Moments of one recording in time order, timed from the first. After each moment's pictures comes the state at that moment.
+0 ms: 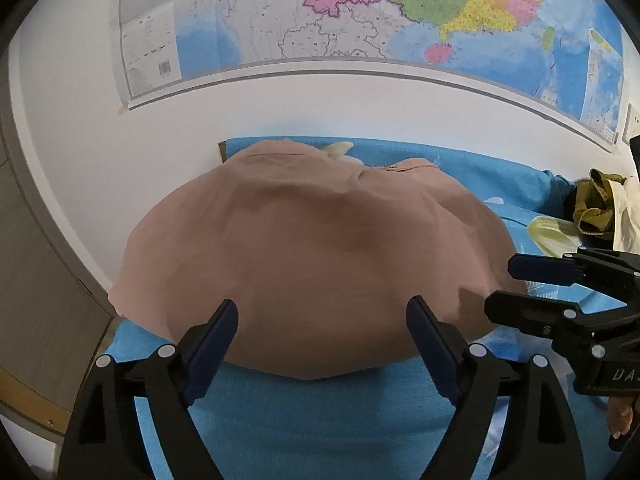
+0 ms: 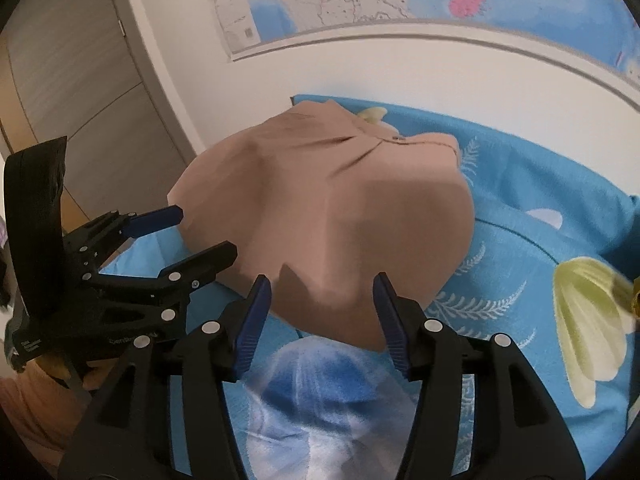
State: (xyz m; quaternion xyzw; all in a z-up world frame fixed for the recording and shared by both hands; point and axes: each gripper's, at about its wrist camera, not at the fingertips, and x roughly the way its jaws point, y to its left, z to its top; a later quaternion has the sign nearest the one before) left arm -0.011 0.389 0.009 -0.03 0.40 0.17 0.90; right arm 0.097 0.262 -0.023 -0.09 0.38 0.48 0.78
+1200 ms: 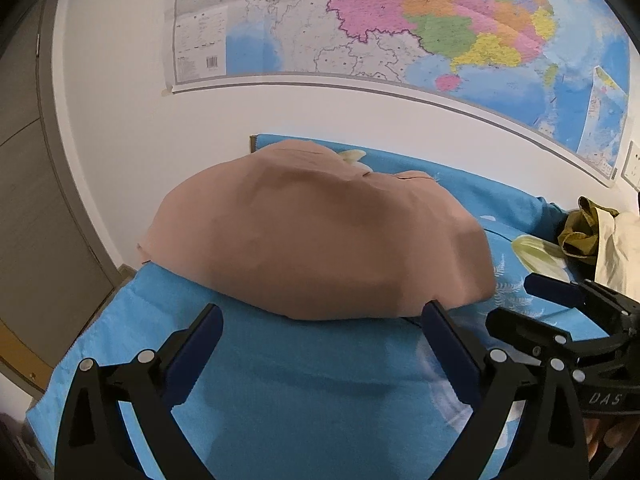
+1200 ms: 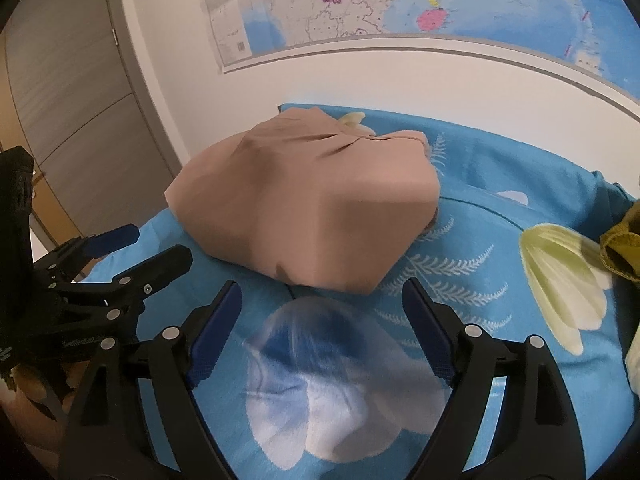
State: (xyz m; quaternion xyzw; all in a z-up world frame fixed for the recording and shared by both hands) left arm -0.062 0.361 0.021 -0.08 0.36 0.22 0.90; right arm 0.064 0.222 -0.021 -0.07 0.36 0.45 0.81
